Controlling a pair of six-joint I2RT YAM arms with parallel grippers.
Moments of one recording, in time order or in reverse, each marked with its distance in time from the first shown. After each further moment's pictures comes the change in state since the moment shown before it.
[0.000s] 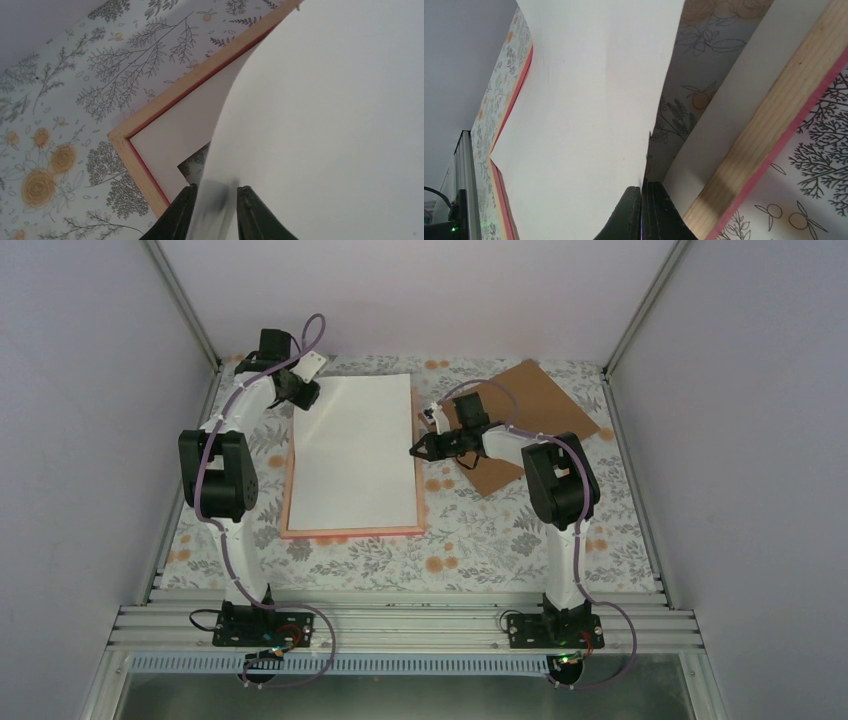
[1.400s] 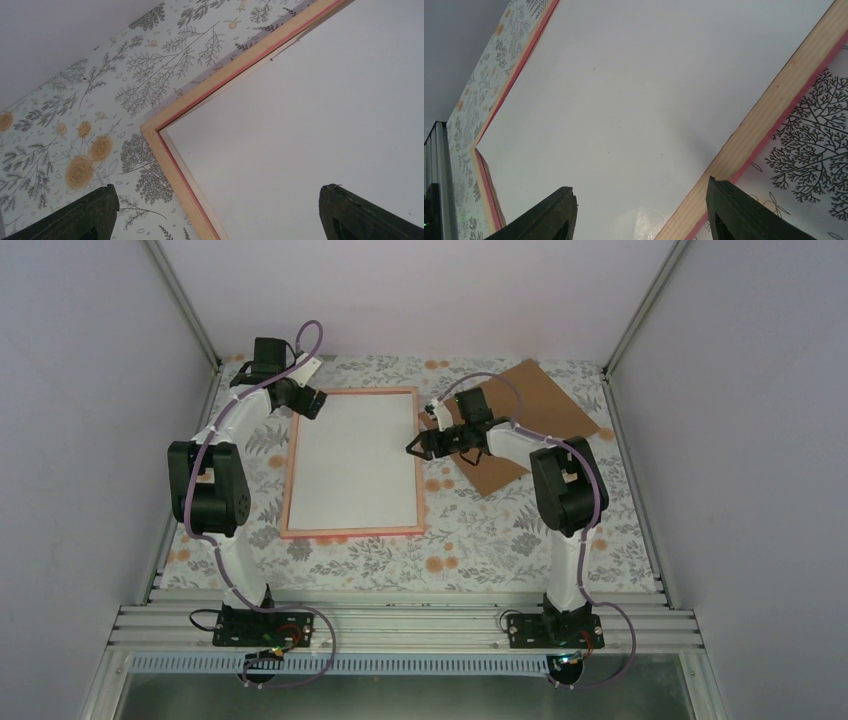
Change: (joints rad) left arm 0.000 -0.136 -0.199 0.177 -0.077 -0.010; right arm 0.003 -0.074 -0.006 -0.064 0.071 -0.097
